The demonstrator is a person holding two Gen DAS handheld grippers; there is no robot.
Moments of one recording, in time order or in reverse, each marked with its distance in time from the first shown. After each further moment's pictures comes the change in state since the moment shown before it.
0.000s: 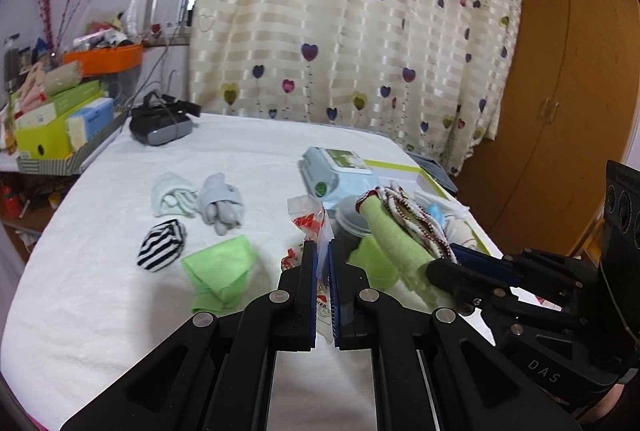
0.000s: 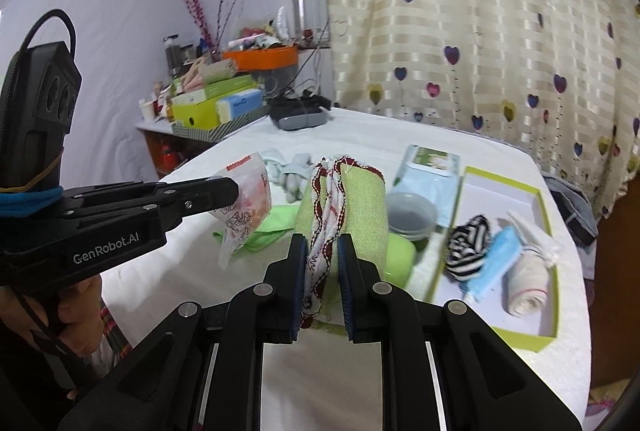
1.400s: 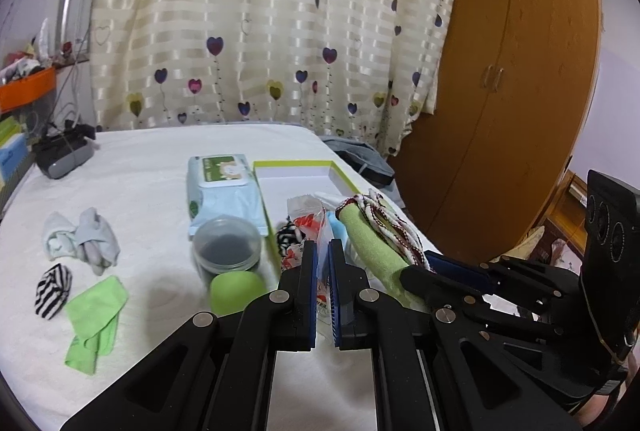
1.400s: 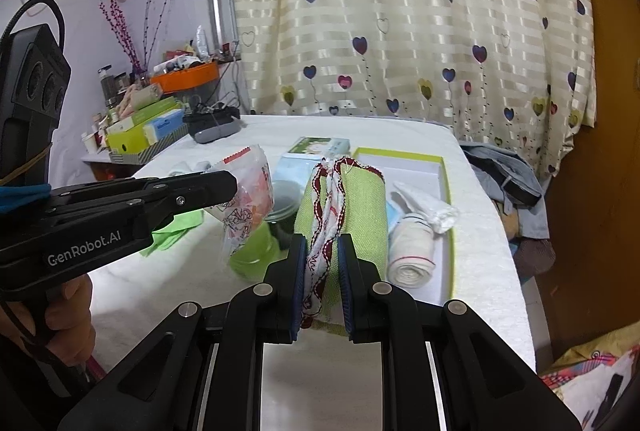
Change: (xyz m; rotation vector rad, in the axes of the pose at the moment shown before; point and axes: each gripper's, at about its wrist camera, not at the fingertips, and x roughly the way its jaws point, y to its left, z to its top) left arm 0.061 -0.110 0.024 0.124 0.053 -0.192; right arm -0.035 -0.100 -0.021 0.151 -0.014 -0.174
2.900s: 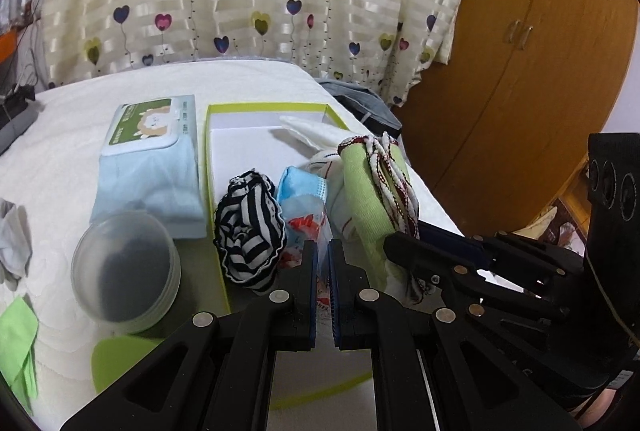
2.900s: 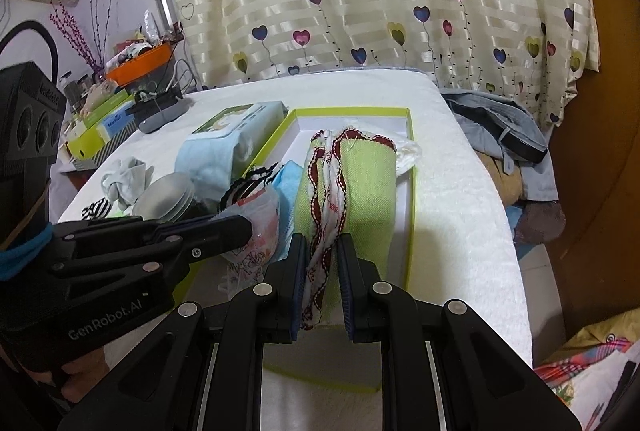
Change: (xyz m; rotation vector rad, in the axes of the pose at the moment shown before) left arm 0.143 -0.014 0.006 -0.029 0.204 -0.009; right arm 0.090 -0.088 0.007 0.117 0.143 0.003
